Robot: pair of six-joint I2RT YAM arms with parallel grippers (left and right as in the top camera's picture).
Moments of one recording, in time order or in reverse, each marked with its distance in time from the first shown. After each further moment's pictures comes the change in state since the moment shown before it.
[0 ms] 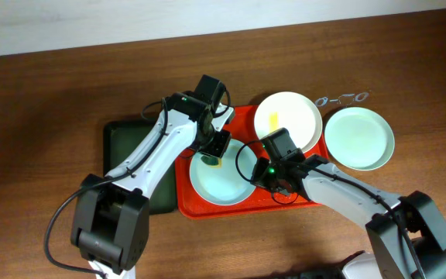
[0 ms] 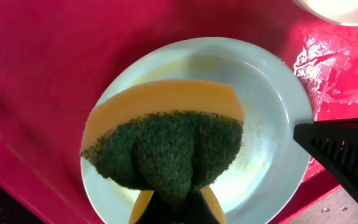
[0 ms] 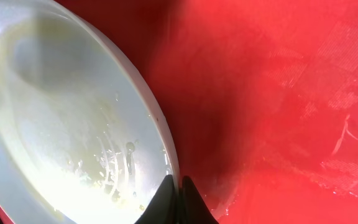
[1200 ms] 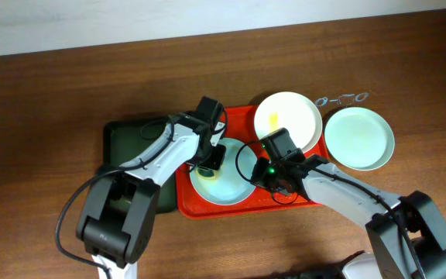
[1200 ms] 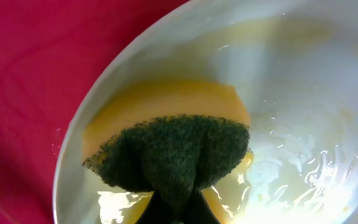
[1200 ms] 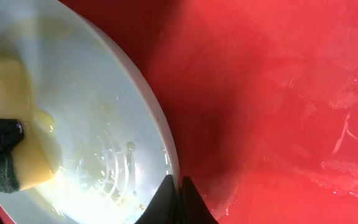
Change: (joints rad) left arm 0.000 0.051 -0.205 0.205 -0.063 -0.083; right arm 0.000 0.000 0.000 0.000 0.000 0.000
